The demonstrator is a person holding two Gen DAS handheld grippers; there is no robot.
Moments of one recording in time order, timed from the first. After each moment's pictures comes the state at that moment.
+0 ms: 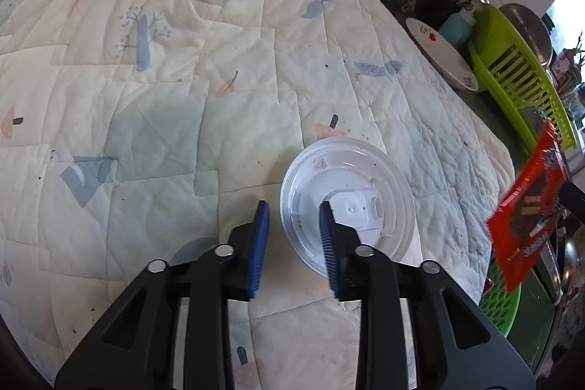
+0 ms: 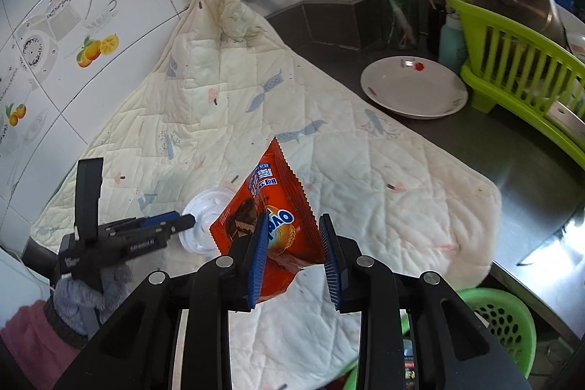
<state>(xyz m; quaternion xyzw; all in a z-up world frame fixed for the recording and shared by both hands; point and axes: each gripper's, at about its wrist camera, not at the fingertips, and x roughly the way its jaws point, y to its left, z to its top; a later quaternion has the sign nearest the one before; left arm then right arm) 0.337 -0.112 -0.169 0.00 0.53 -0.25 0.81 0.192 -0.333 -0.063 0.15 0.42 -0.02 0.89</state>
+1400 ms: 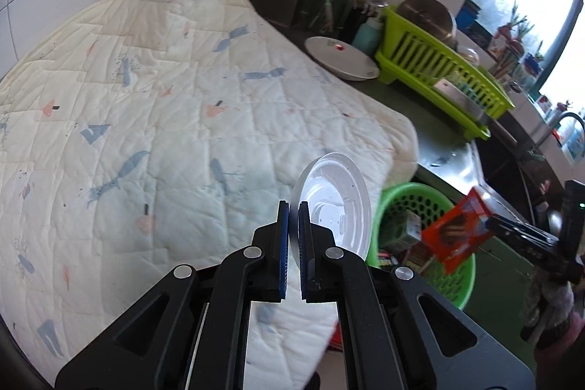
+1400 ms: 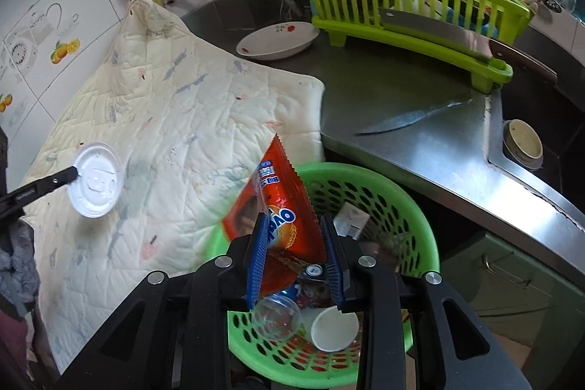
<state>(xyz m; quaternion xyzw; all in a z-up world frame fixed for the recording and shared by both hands) 0.154 -0.130 -0.079 0.00 0.44 -0.31 0.84 -0.010 -0.428 -0.095 0.16 0.43 -0.12 0.88</state>
